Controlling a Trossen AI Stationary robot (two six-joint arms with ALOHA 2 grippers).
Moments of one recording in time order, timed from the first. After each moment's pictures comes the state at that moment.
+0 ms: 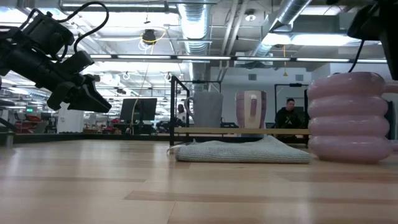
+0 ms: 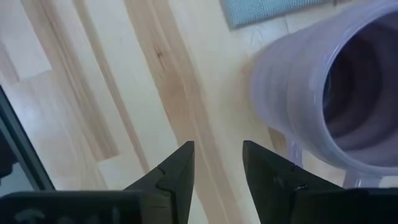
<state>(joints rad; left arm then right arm) 0.47 0.46 0.06 -0.03 -0.01 0.40 0.67 1.69 1.28 -1.04 0.11 0.94</state>
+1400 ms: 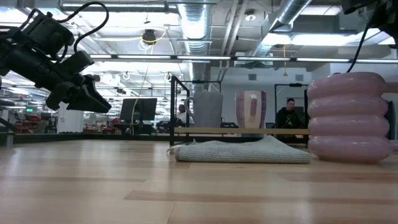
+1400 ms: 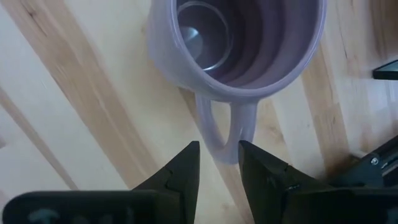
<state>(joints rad) 0.47 0.46 0.06 -0.03 0.01 0.40 0.72 1.69 1.28 -1.33 0.19 1.09</state>
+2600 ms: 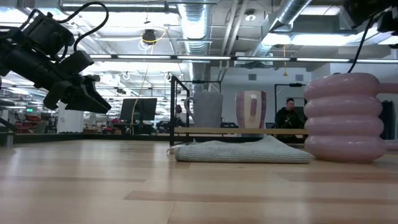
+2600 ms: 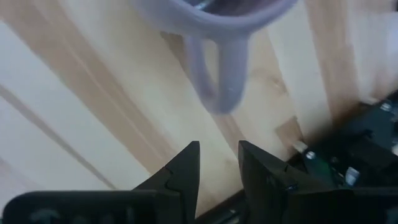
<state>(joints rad) 0.47 0.46 0.06 -0.04 0.04 0.40 0.66 1.69 1.28 -1.41 0.00 1.13</state>
